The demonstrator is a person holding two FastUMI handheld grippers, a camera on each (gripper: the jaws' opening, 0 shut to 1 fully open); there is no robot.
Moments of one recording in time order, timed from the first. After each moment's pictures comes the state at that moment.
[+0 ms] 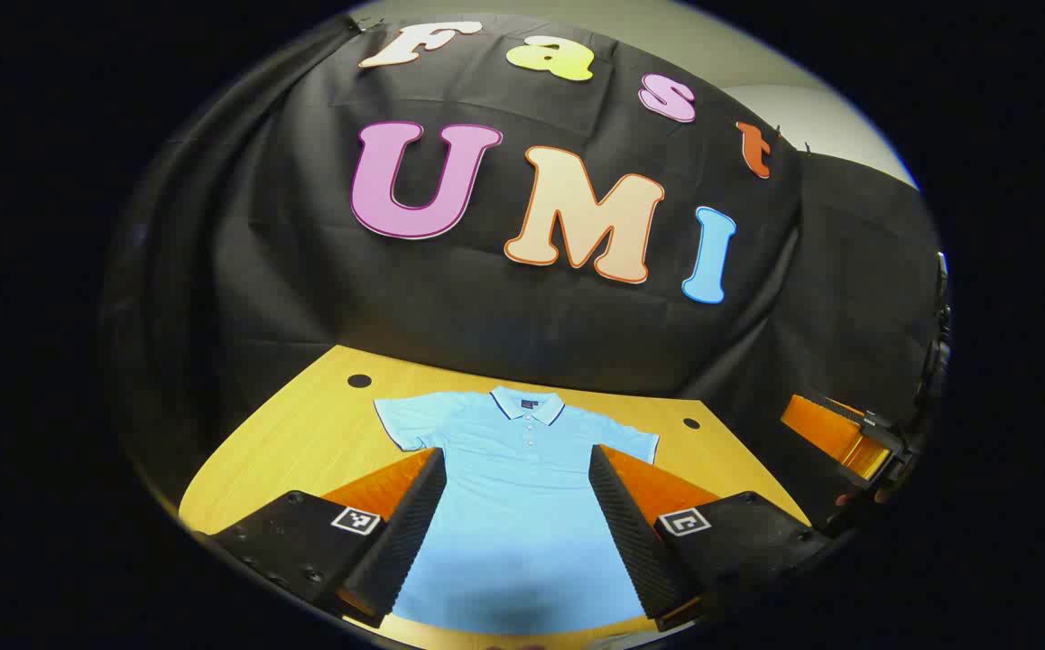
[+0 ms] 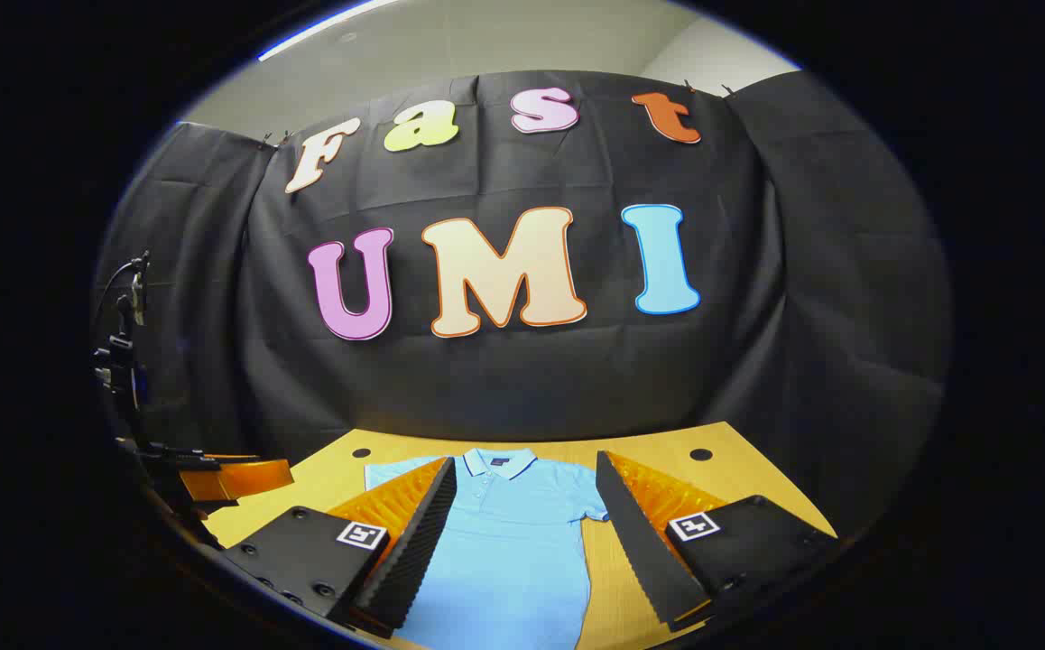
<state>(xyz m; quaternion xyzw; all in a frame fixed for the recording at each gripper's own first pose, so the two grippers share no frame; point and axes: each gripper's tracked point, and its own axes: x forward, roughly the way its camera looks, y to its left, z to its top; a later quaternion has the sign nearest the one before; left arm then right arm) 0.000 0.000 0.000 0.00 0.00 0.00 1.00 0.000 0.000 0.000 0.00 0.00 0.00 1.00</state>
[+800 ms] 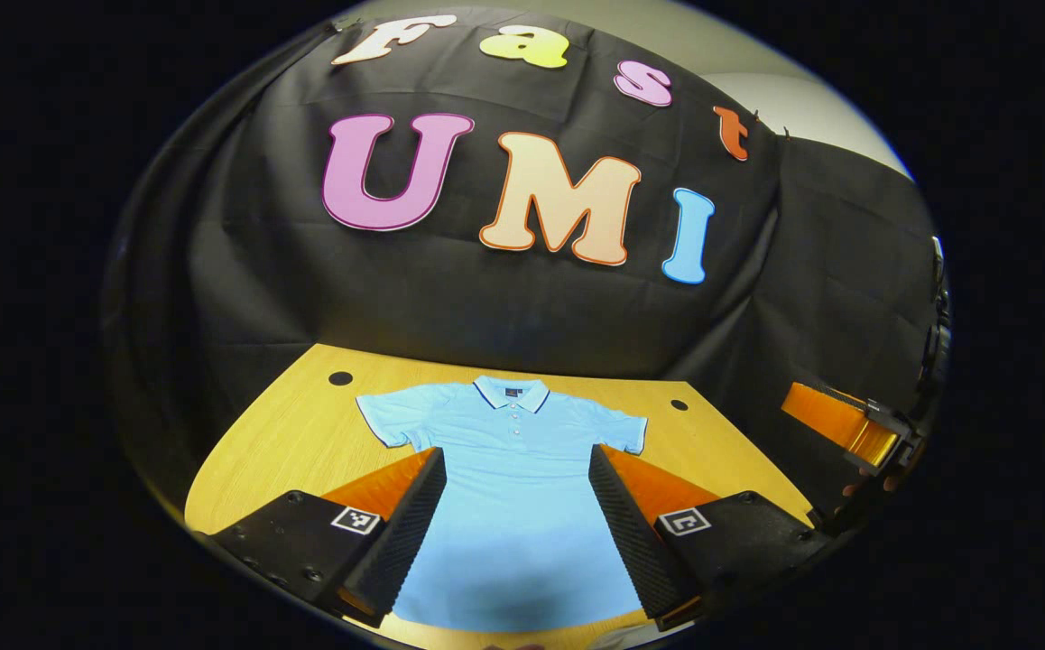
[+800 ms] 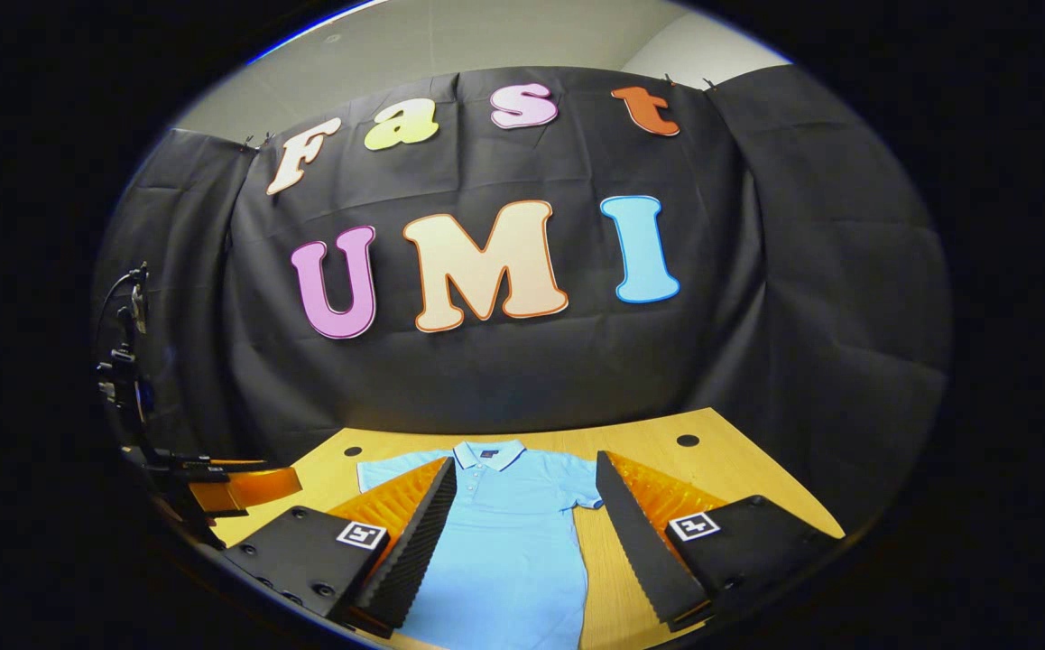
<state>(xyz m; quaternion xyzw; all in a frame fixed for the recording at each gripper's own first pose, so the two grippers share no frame) 0.005 -0.008 -0.011 0.02 0.02 -0.03 1.00 -0.010 -0.010 -0.010 0.02 0.01 -0.03 1.00</state>
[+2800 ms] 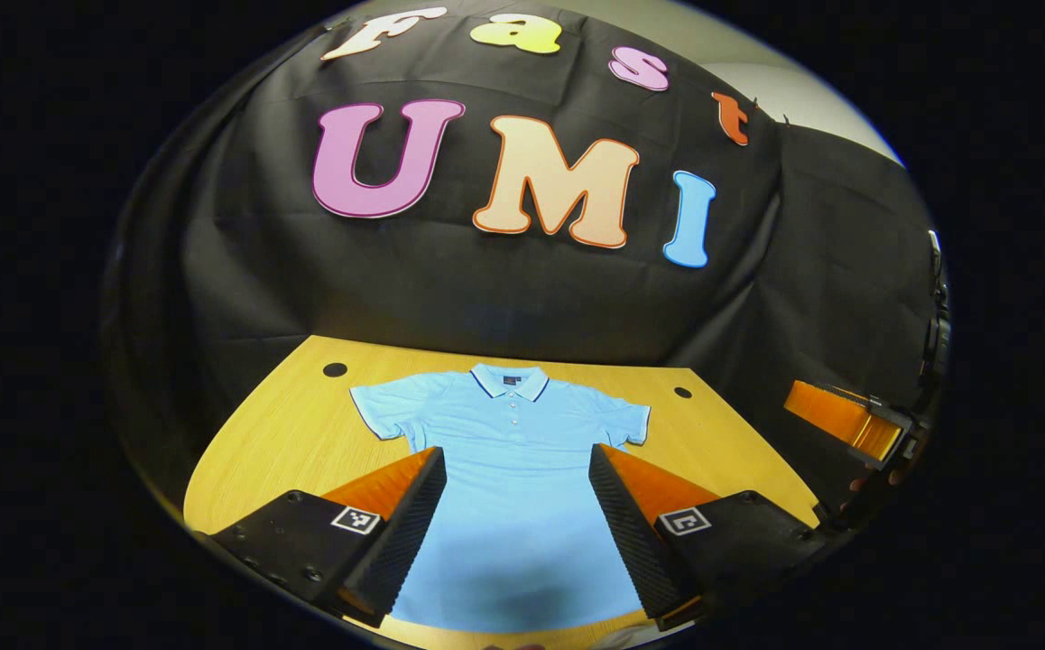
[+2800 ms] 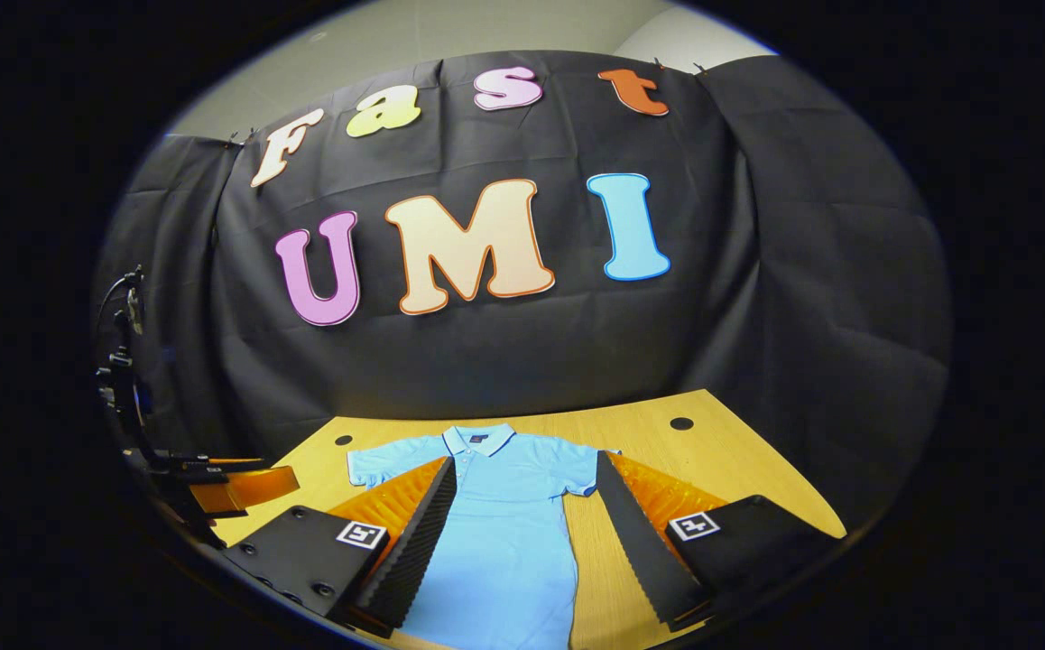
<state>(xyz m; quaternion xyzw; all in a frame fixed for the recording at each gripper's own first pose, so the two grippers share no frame) 0.019 -0.018 -0.022 0.03 0.04 -0.03 1.00 -0.003 -0.032 -0.026 0.02 0.05 -0.04 1.00</state>
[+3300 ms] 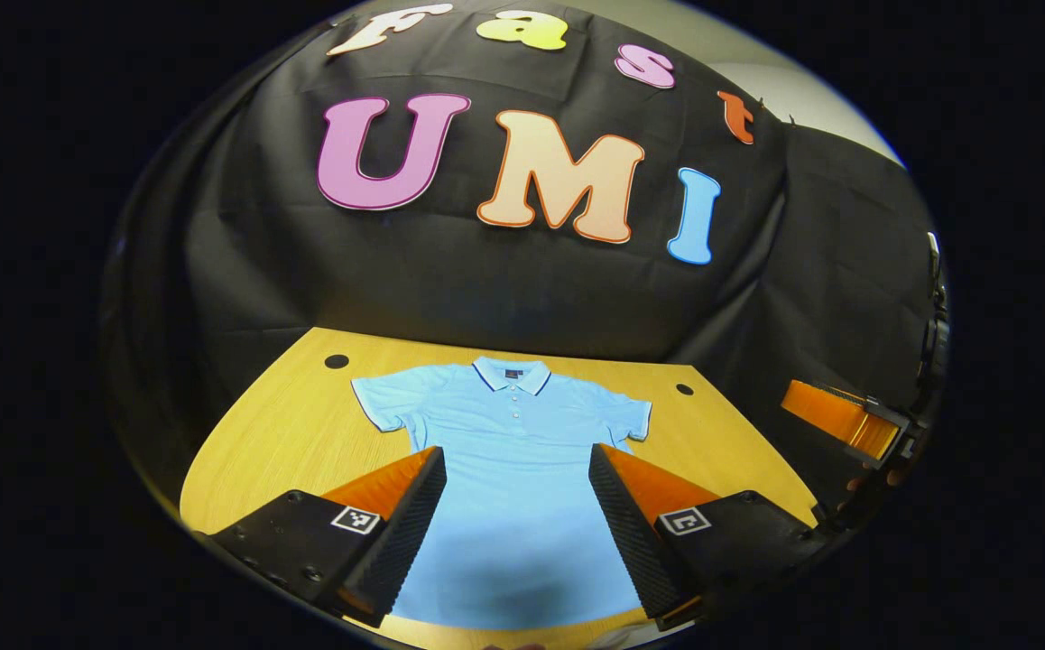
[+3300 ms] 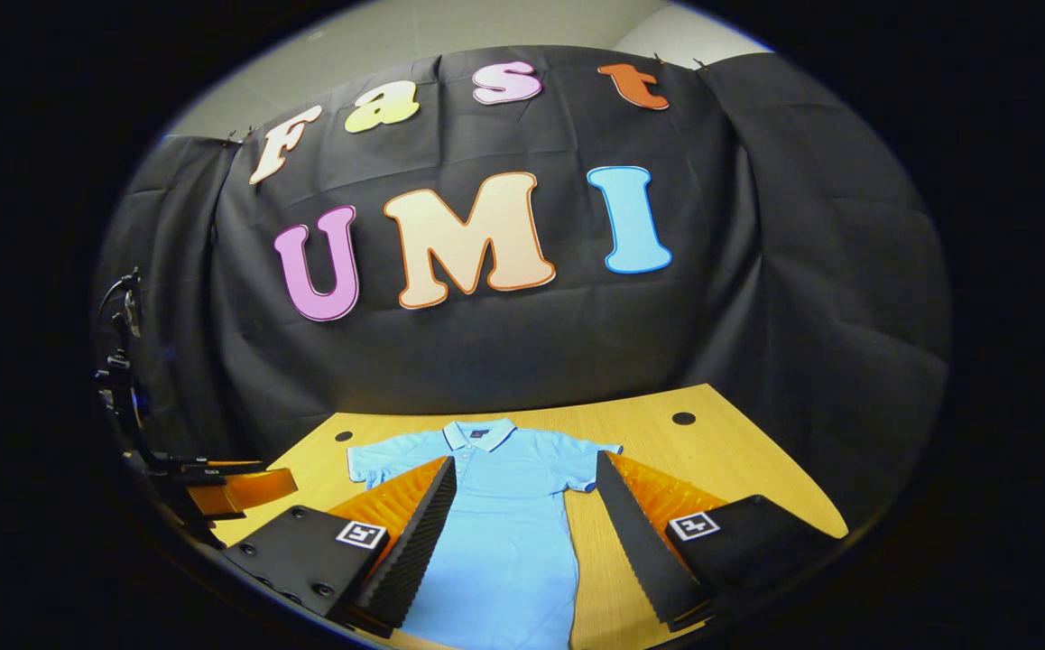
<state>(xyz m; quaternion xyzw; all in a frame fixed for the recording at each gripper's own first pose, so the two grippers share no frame) 0.017 -0.010 -0.027 0.02 0.05 -0.02 1.00 0.003 -0.031 -0.031 0.03 0.05 -0.03 1.00</state>
